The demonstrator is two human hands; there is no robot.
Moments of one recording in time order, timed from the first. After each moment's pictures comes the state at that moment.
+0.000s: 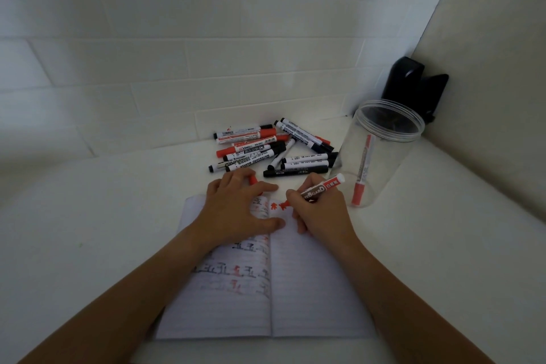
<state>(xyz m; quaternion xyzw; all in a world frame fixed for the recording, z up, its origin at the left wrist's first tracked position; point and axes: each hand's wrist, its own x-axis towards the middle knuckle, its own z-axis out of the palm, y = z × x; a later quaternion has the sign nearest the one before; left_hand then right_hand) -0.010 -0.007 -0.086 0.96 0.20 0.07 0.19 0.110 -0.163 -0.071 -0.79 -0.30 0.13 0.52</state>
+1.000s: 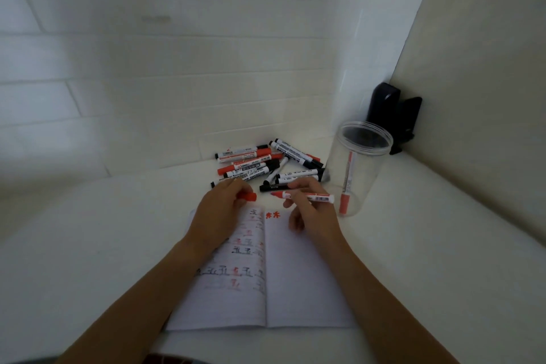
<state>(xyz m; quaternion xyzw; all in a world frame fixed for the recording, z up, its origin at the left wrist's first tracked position) -0.019 0.003 -0.083 0.91 0.18 0.27 0.24 0.113 -0.166 -0.070 -0.67 -0.31 0.16 0.65</state>
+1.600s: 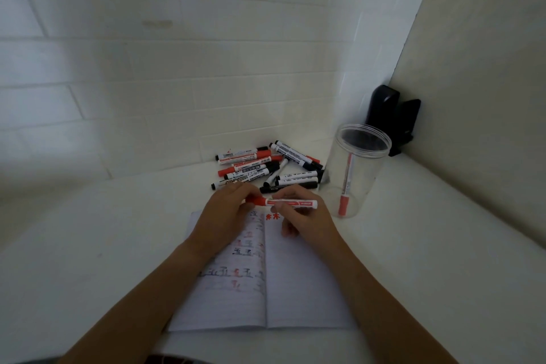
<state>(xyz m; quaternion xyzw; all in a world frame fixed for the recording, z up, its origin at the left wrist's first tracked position) -0.018 0.001 -0.084 0.92 0.09 0.30 0.23 0.110 -0.170 -0.068 -0.66 -0.41 0.19 0.59</state>
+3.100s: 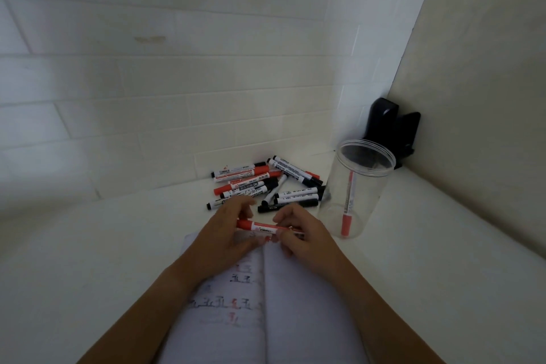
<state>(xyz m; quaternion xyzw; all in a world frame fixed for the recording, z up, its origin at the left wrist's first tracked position) -0.016 0.004 -0.083 0.90 0.07 0.26 0.34 0.116 -0.171 -0.063 -0.69 -0.45 0.22 0.52</state>
